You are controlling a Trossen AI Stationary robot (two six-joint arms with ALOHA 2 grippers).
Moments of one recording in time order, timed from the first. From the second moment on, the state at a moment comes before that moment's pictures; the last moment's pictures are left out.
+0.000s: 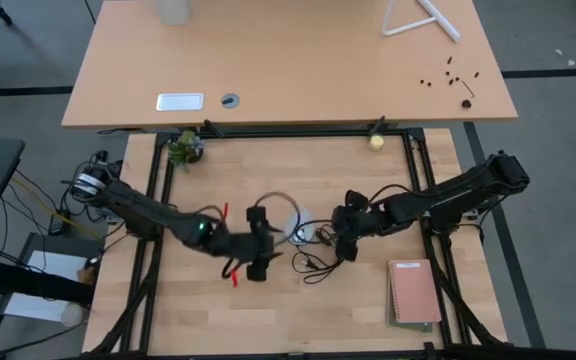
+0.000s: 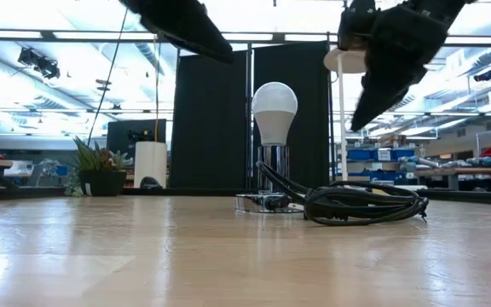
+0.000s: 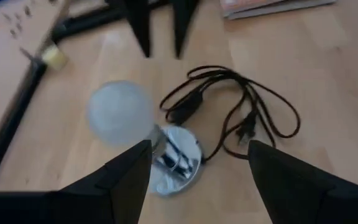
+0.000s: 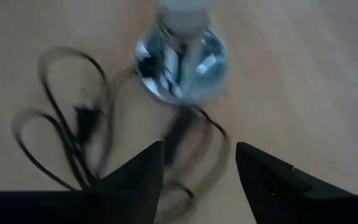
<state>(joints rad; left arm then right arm) -0.38 1.50 1.02 -0.17 -0.50 0.00 0.24 1.39 0.92 -0.61 0.31 0.49</state>
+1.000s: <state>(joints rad) -0.22 1.55 0.53 0.57 -0.51 -0.21 0.18 1.63 1.54 -1.01 0.26 0.03</state>
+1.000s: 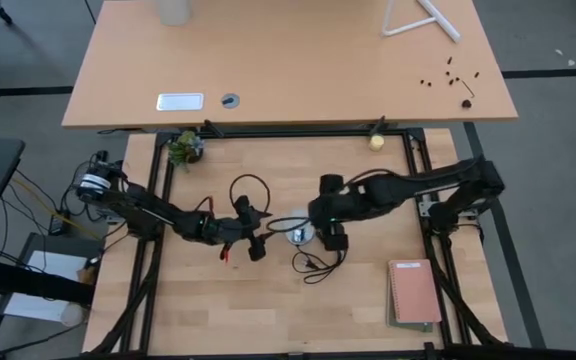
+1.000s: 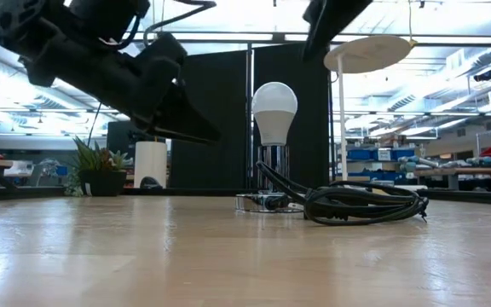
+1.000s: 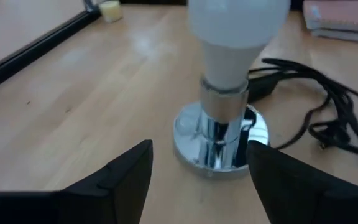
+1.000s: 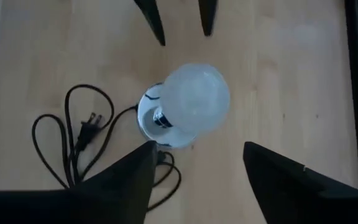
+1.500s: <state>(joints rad) -0.19 1.78 0.53 0.90 -0.48 -0.11 0.12 1.79 1.72 -1.02 0.21 -0.16</state>
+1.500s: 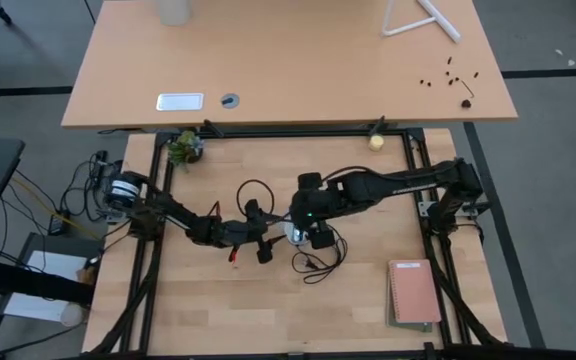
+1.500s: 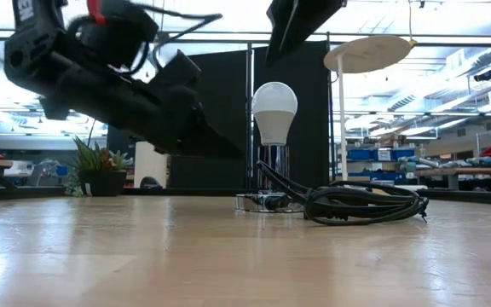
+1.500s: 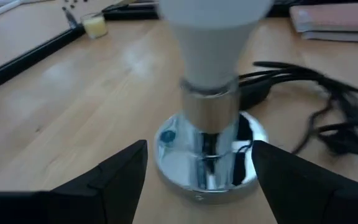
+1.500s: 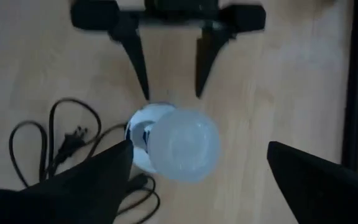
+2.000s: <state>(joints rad) -0.12 1.87 0.63 0.96 -0.34 -0.05 0.07 1.80 1.72 -1.00 0.10 -0.16</state>
